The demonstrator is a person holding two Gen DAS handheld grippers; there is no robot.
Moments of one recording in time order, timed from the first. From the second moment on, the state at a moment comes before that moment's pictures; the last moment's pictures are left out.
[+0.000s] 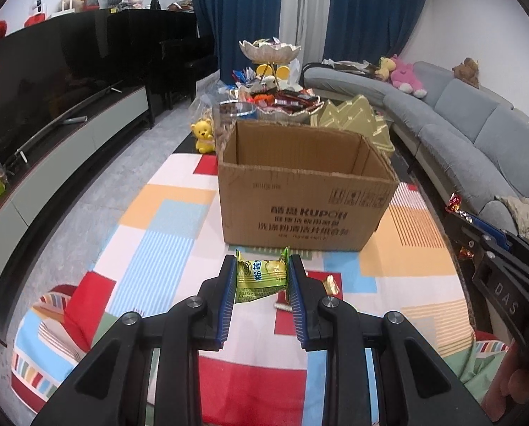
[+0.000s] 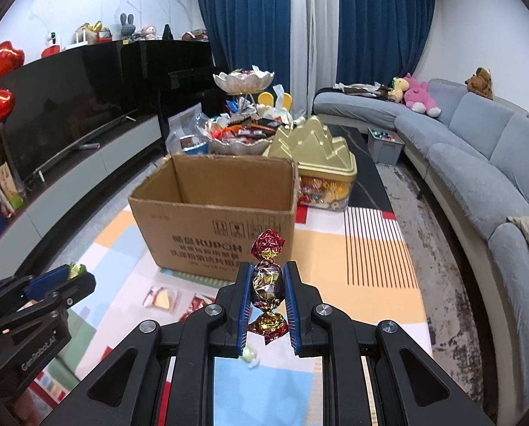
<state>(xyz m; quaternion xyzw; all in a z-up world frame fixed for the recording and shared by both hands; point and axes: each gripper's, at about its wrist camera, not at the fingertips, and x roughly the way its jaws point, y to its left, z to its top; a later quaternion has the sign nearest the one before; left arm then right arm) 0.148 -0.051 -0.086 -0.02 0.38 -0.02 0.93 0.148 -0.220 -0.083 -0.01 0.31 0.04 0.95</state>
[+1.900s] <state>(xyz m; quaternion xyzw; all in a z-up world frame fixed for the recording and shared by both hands) 0.328 -0.065 -0.019 0.03 0.36 -0.08 0.93 0.293 -0.193 -0.016 -0.02 0.30 0.05 0.95</state>
